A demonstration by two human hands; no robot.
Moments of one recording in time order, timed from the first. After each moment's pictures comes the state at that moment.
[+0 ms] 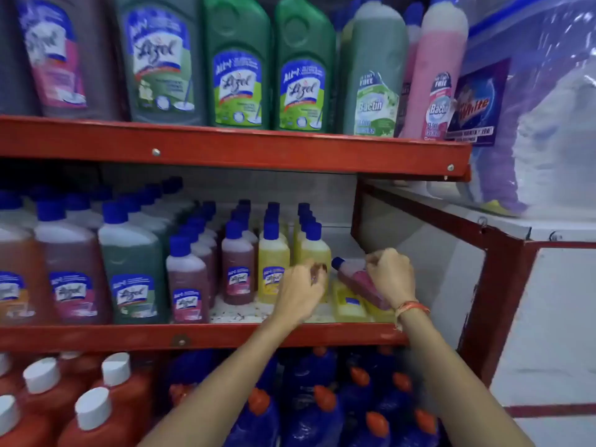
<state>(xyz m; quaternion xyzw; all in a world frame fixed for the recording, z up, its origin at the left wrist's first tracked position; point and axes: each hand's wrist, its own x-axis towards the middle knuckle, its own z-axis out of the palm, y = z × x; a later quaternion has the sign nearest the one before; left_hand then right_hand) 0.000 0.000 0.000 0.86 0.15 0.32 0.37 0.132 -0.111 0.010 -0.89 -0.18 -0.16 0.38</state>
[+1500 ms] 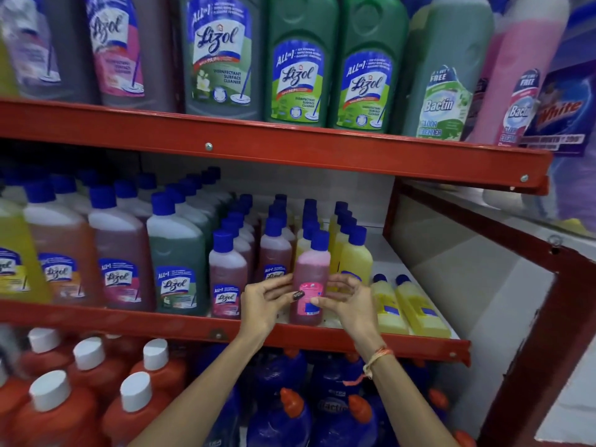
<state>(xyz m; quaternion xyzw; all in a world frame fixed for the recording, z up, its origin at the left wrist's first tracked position) -0.055 0.099 -0.048 0.64 0.18 0.39 0.64 0.051 -0.026 -0.037 -0.69 -0.28 0.09 0.66</state>
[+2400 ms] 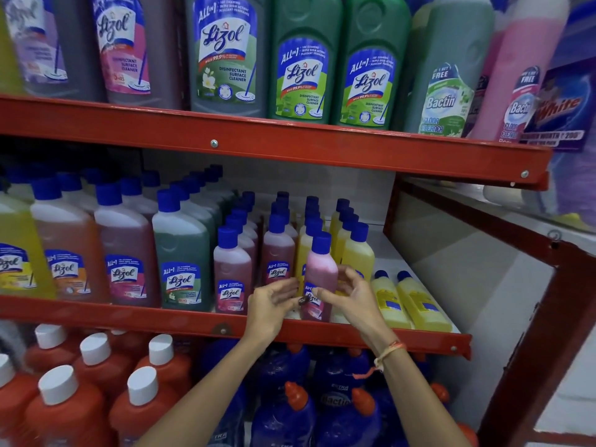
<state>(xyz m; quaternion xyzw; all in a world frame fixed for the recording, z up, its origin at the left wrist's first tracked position) -0.064 0.093 -0.055 0.70 0.17 0.35 0.60 0.045 -0.032 -0.031 -0.69 -0.35 0.11 0.63</state>
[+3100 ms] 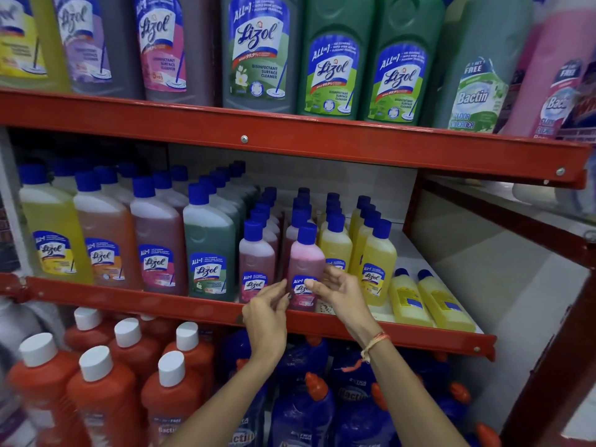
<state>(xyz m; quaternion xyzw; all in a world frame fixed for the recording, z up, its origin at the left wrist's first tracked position) -0.099 0.084 -0.068 0.69 0.30 0.50 0.44 0.023 0.011 -0.046 -0.64 -0.39 0.18 0.64</state>
